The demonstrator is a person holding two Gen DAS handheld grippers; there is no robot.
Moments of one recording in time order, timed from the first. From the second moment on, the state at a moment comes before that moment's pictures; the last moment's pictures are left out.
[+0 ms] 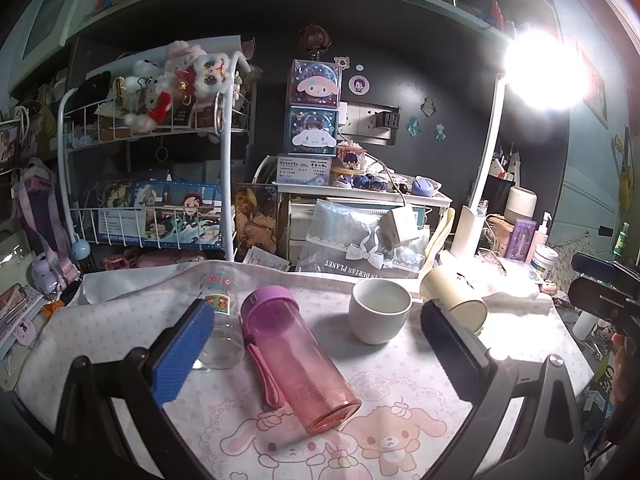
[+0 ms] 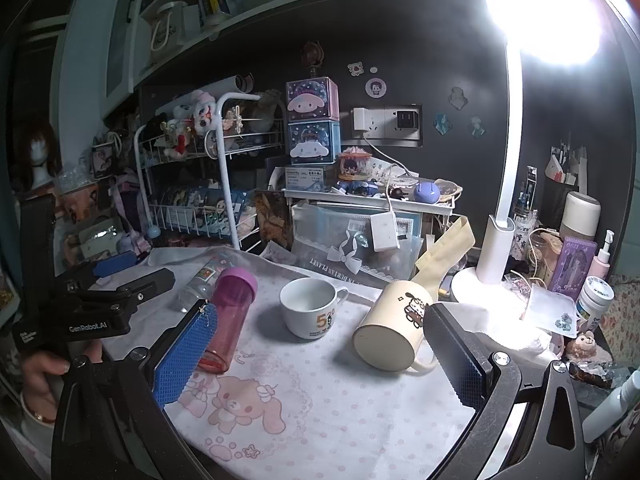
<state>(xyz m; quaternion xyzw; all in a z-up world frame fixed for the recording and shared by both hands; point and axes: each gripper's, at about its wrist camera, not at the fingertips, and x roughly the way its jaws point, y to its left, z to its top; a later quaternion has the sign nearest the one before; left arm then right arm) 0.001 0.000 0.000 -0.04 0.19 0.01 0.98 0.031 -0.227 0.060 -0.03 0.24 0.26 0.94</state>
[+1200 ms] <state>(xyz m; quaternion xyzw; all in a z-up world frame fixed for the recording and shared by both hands) 0.004 -0.002 -0.007 -0.05 0.19 0.01 0.98 0.030 -0.227 0.059 -0.03 0.24 0.26 0.93</state>
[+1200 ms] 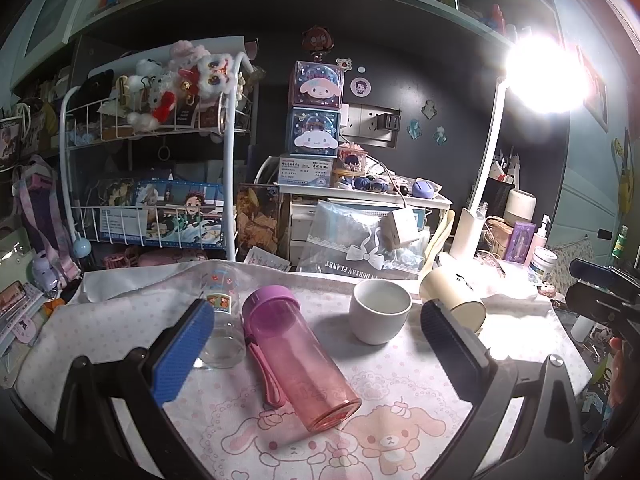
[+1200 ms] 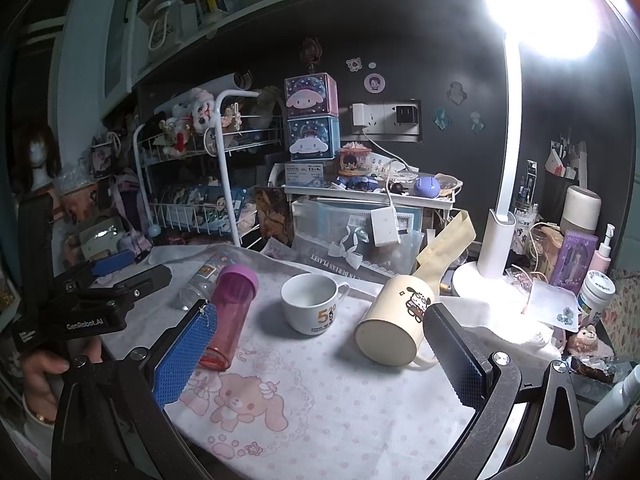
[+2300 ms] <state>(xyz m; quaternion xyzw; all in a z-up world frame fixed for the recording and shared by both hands) 0.004 0.094 -0.046 -0.12 0.22 0.03 0.97 0.156 -0.048 -0.054 -0.06 0.56 0.38 0.73</state>
